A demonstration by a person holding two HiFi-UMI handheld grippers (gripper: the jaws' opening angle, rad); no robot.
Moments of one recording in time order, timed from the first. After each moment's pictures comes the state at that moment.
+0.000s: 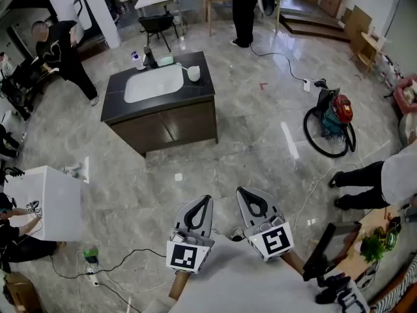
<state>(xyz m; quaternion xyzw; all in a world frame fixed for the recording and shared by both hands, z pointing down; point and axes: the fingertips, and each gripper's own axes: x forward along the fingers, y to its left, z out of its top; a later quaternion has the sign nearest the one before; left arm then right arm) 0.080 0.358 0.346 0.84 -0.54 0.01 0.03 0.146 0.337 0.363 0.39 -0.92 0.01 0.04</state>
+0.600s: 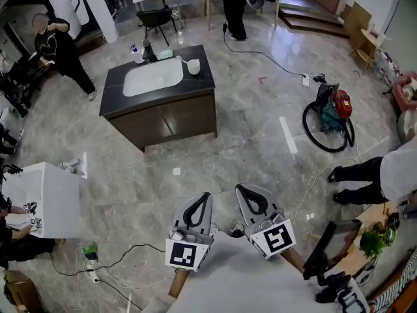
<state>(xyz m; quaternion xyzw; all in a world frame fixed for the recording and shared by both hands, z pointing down) 0.070 0.366 0.349 0.84 -0.54 0.00 0.04 0.135 0.349 0.360 0.38 -0.93 0.02 0.02</state>
